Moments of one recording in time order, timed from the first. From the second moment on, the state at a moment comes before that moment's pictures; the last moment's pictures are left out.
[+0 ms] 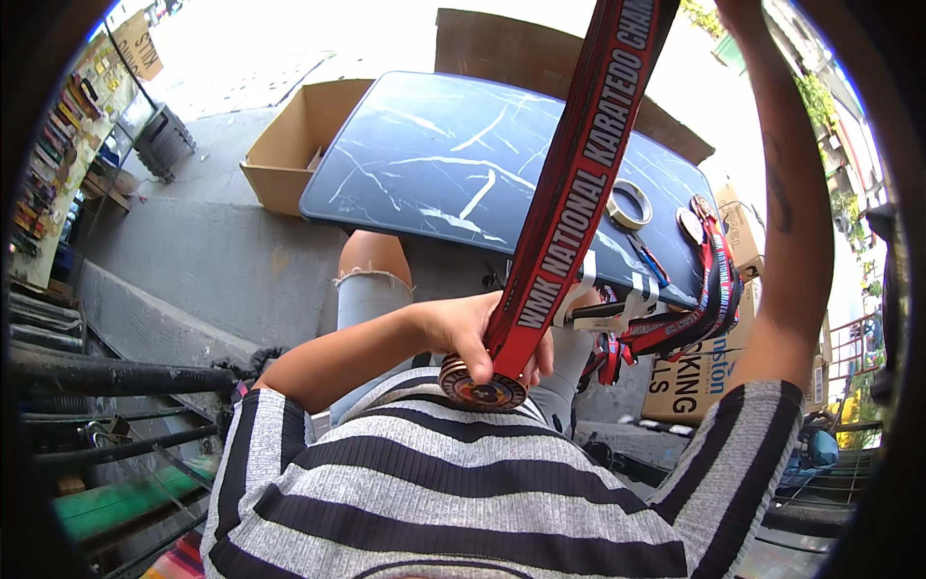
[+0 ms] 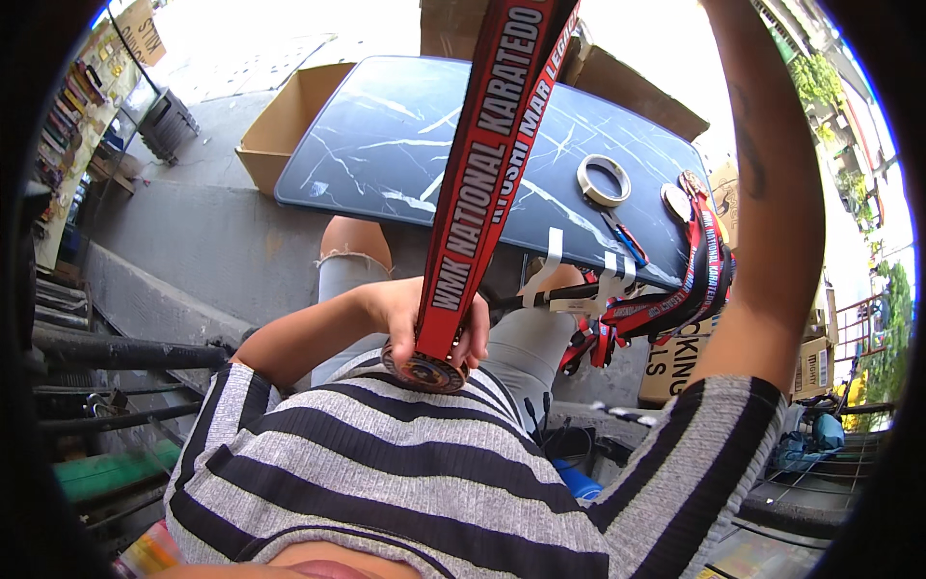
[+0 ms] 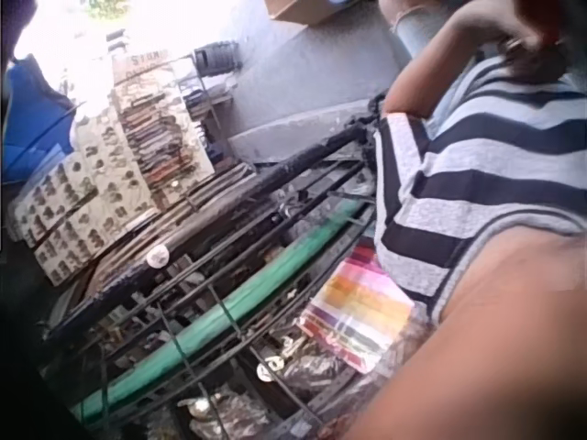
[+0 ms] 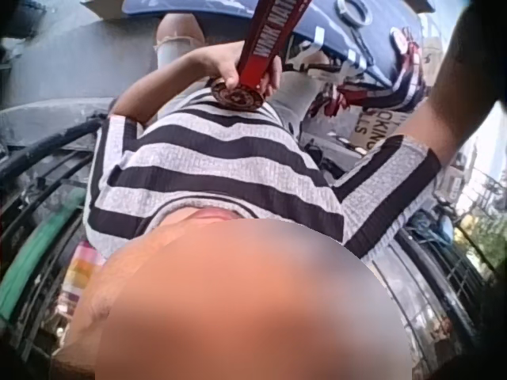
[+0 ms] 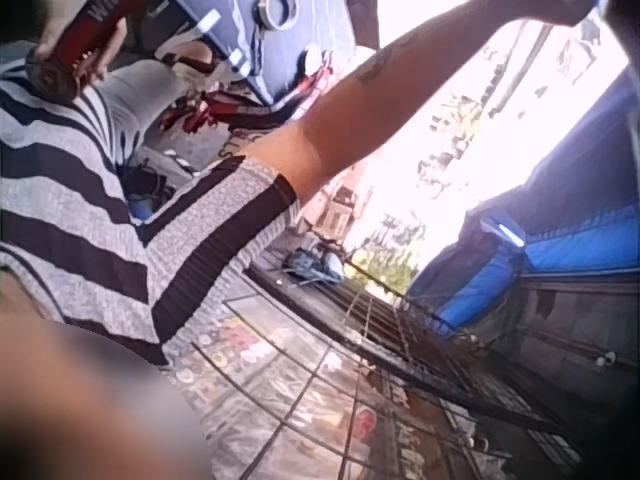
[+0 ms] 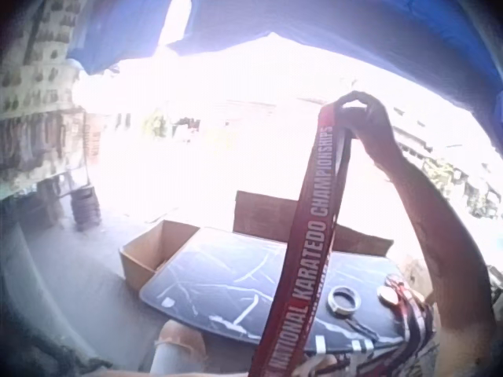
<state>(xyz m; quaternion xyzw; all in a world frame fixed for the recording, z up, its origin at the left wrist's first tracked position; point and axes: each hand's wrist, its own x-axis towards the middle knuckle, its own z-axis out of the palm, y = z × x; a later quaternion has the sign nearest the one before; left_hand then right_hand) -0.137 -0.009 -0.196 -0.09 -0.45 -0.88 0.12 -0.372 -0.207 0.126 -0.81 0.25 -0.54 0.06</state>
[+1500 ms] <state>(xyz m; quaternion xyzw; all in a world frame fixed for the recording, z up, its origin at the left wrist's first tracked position) -0.125 0.026 -0.235 0.21 -0.28 -0.93 0.15 -0.283 -0.037 -0.145 -1.00 -0.02 0.08 -0.02</state>
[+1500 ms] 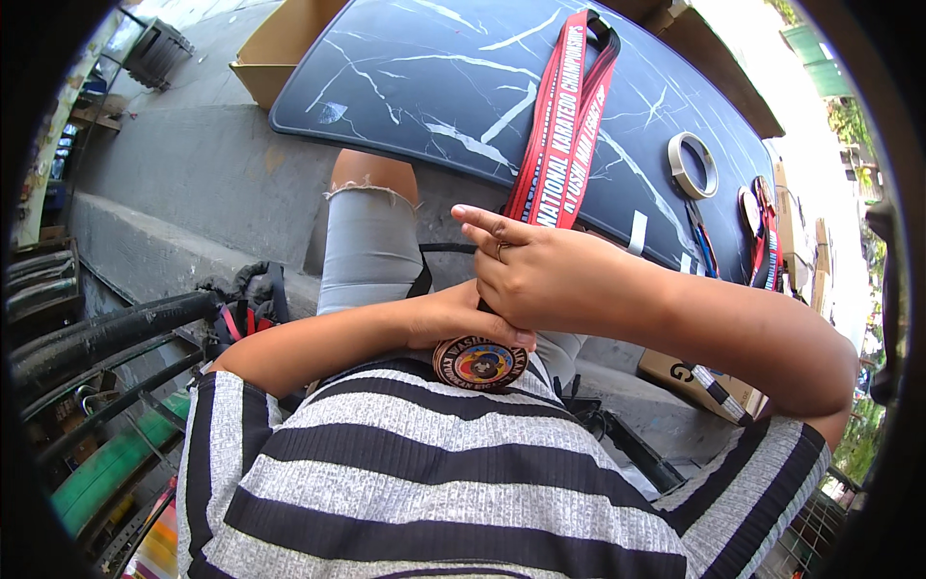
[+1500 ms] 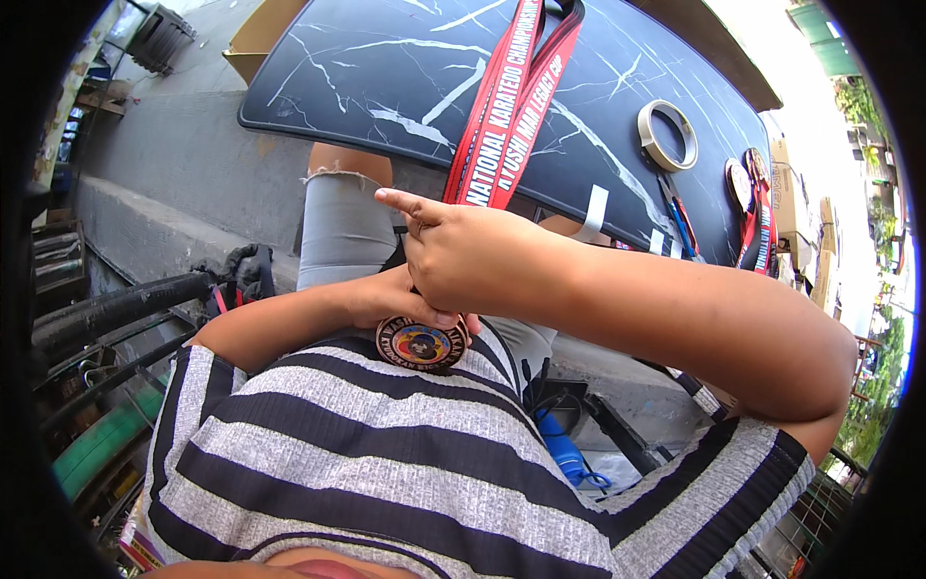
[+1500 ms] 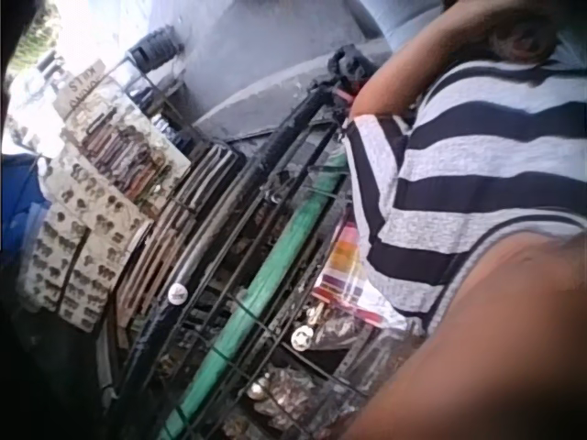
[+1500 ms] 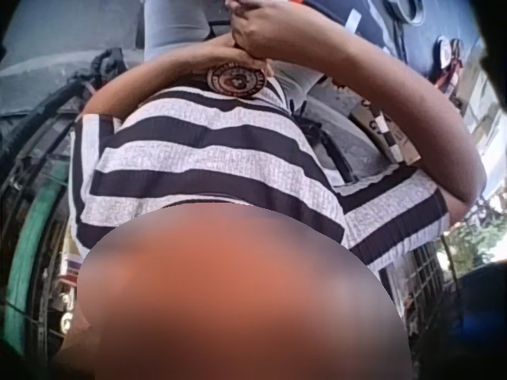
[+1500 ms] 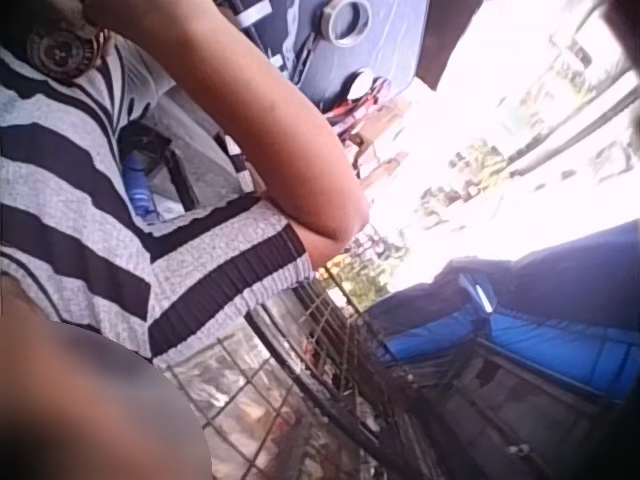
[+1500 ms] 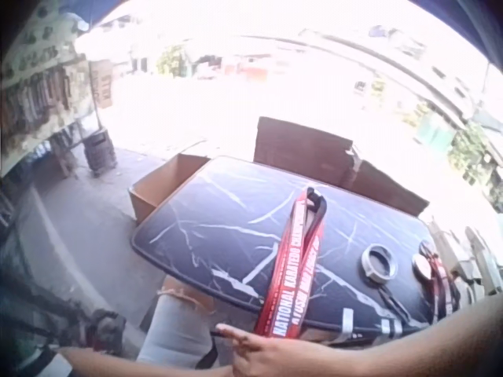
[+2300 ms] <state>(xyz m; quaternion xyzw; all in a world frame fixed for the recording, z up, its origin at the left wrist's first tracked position) -0.115 0.041 -0.204 0.27 -0.42 -0.83 0.25 -0.328 0.044 -0.140 -0.54 0.50 -0.28 0.62</state>
